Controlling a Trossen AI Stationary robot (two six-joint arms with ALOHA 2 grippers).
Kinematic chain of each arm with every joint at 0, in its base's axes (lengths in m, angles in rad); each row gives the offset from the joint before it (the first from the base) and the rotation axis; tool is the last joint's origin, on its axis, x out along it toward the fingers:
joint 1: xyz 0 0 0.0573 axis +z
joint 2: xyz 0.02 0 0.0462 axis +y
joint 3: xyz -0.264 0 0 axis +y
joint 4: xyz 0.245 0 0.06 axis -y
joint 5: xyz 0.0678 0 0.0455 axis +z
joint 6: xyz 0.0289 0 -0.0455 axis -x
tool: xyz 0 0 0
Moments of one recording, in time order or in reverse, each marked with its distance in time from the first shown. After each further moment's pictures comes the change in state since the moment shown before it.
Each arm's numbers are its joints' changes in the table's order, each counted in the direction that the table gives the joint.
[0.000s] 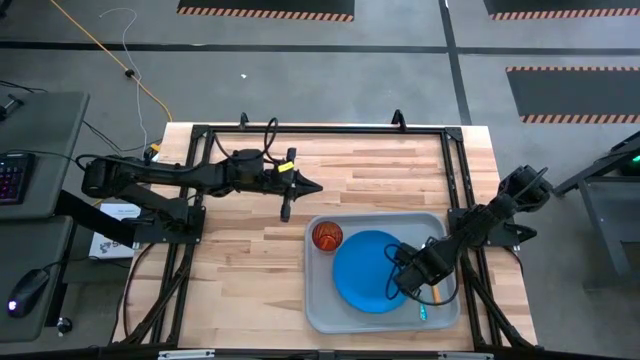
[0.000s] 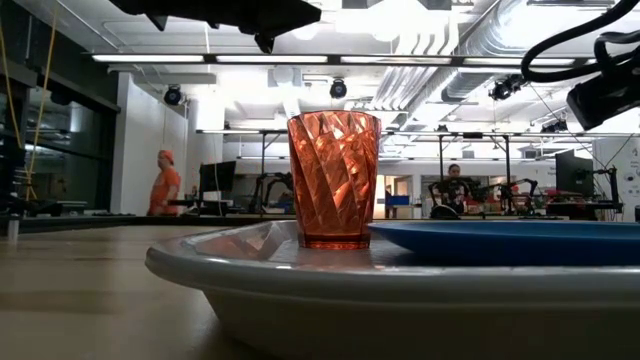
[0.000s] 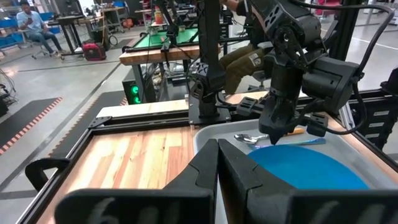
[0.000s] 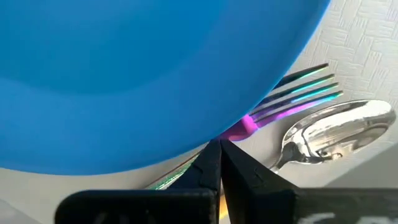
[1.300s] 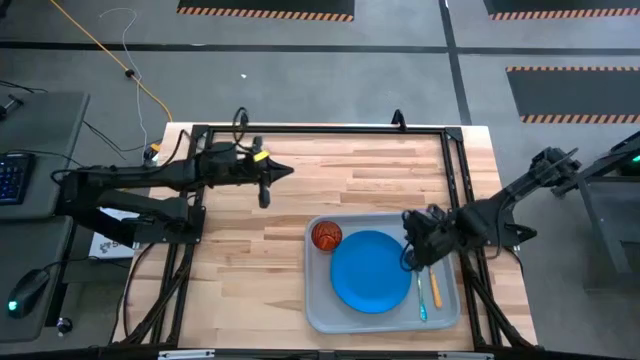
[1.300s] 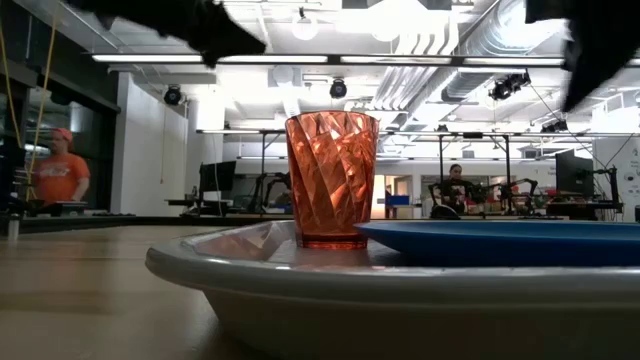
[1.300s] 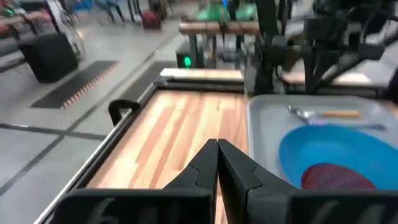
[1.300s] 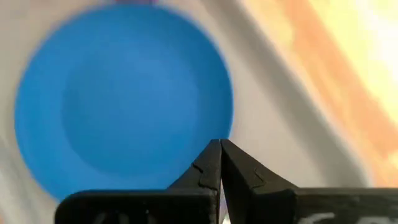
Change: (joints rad) left arm 0.108 -0.302 0.149 -0.237 0.140 0.054; right arm -0.101 -0.428 -0.007 -0.067 -0.400 0.252
